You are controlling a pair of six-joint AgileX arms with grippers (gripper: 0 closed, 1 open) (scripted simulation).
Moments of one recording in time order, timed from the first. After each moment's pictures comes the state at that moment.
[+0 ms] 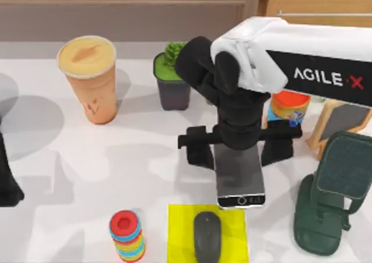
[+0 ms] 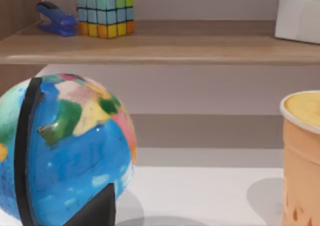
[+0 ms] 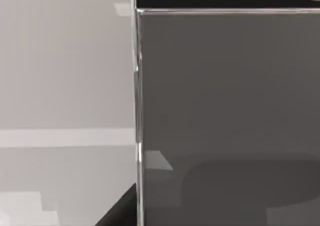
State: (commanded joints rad) left arm 0.00 0.00 0.00 0.00 0.00 0.00; right arm 0.73 2.11 1.59 -1.08 0.11 0.71
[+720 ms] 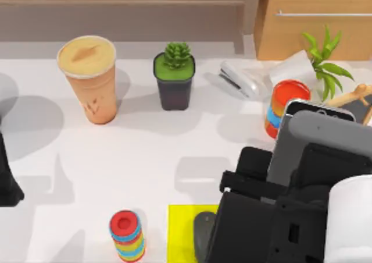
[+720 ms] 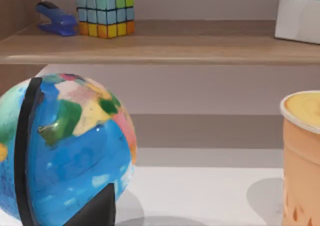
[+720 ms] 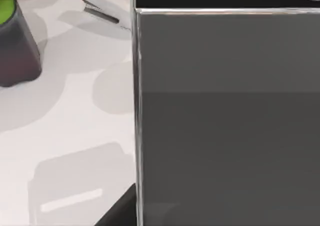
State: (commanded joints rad) left arm 0.00 0.00 0.00 0.00 0.00 0.00; right arm 1.30 1.41 1.10 -1.16 0.95 1.54
